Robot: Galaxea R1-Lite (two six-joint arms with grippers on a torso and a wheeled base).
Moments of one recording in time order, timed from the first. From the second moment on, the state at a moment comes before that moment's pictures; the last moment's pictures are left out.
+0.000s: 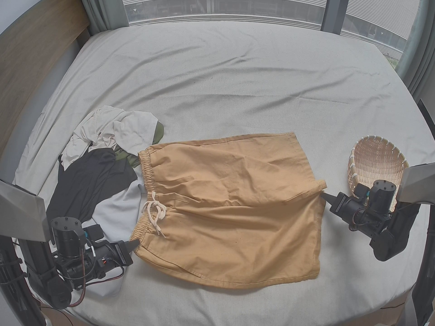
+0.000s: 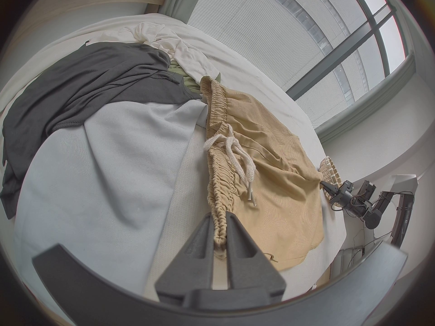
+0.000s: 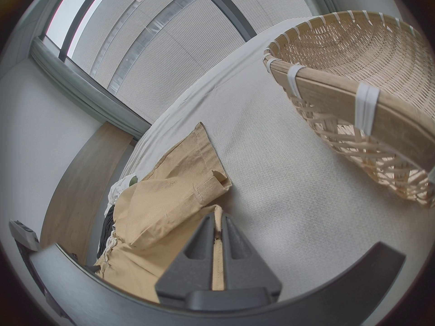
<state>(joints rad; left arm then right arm) -0.23 2.07 -0.05 -1.55 -0.20 -0.47 0.09 2.23 -0.45 -1.54 0.28 0.58</state>
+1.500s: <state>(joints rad) -0.23 2.07 -0.05 -1.55 -0.20 -0.46 0.34 2.25 -0.02 -1.47 0.33 0.43</state>
